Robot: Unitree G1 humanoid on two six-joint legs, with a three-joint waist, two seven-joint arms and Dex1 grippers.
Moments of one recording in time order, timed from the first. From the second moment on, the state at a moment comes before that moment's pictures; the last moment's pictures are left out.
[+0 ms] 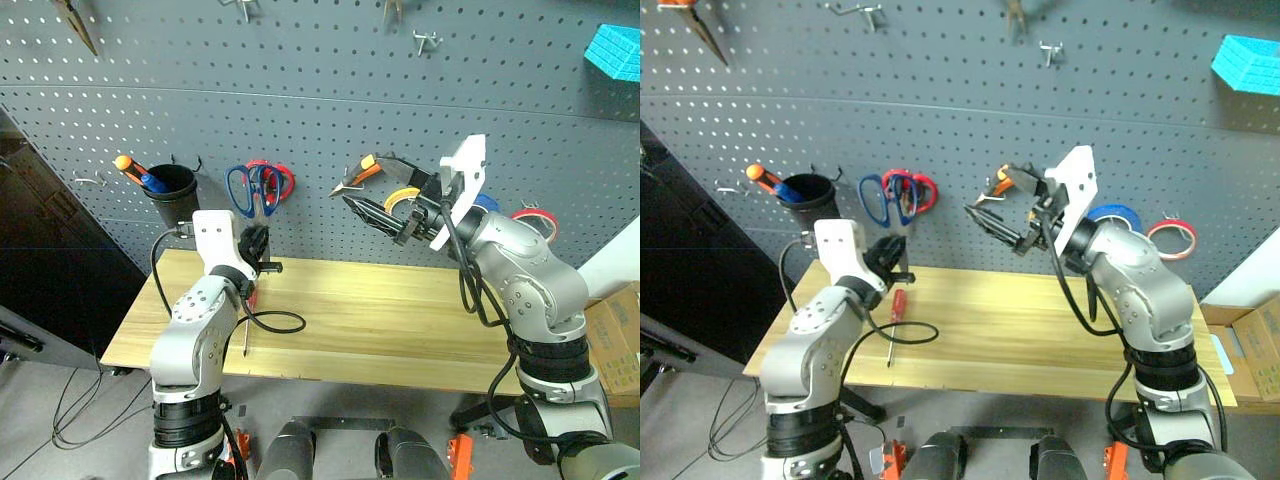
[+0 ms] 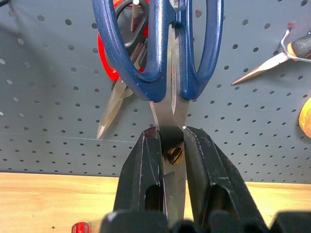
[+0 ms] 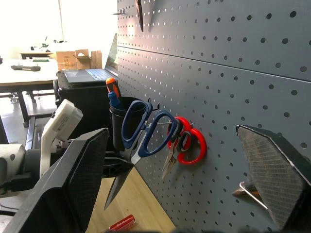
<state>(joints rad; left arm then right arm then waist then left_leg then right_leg) -0.32 0.17 0.19 -0.33 -0.27 0.74 -0.12 -0.61 -0.35 0.02 -0.33 0.53 0.61 0.59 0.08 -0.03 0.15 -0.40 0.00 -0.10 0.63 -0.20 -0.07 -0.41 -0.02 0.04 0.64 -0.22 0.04</state>
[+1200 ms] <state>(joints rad) -0.47 0.23 0.16 -0.04 -0.27 0.61 -0.21 -0.58 -0.36 0.02 -0.37 0.53 0.62 0.56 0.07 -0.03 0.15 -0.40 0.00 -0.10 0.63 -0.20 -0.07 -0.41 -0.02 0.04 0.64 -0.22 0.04</state>
